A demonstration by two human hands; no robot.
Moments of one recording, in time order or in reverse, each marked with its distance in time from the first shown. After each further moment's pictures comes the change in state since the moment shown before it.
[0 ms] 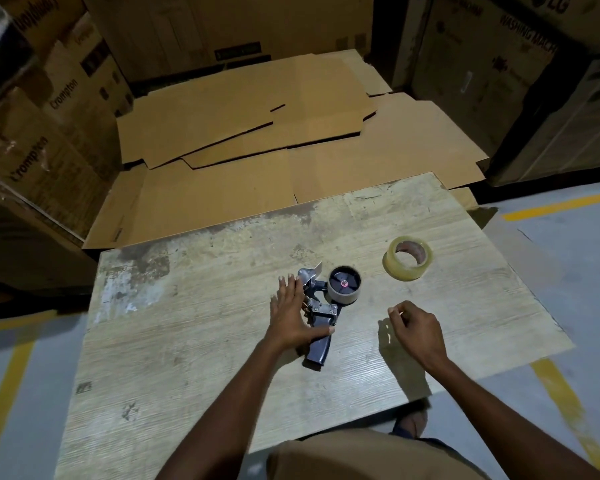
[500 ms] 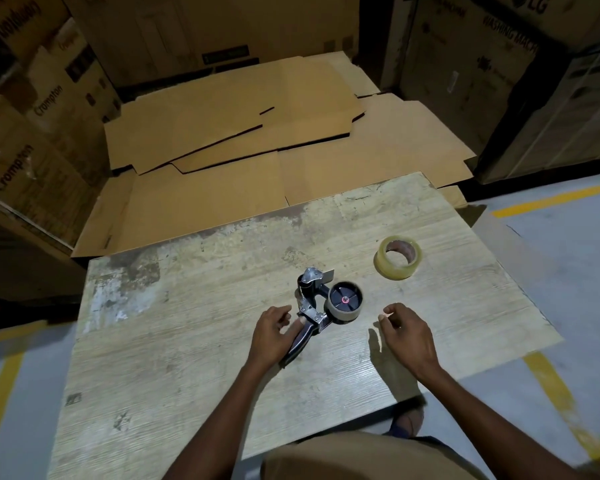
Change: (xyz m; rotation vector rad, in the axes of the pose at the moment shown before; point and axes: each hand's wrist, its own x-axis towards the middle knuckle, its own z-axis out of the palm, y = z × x) left_hand -0.028 -0.014 0.011 -0.347 0.297 -0.081; right_hand -0.016 -0.001 0.001 0.102 0.000 0.016
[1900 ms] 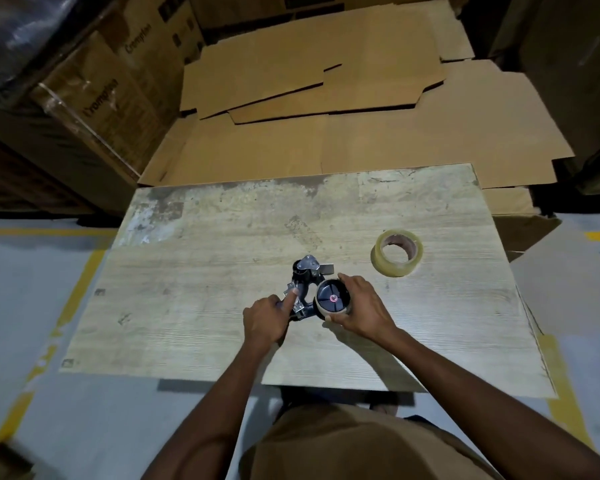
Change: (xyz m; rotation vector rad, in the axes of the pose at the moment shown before) left_hand -0.045 0.085 0.076 0.592 0.155 -0.424; right_hand 0.075 0.008 -0.019 -0.117 -0.616 -0.454
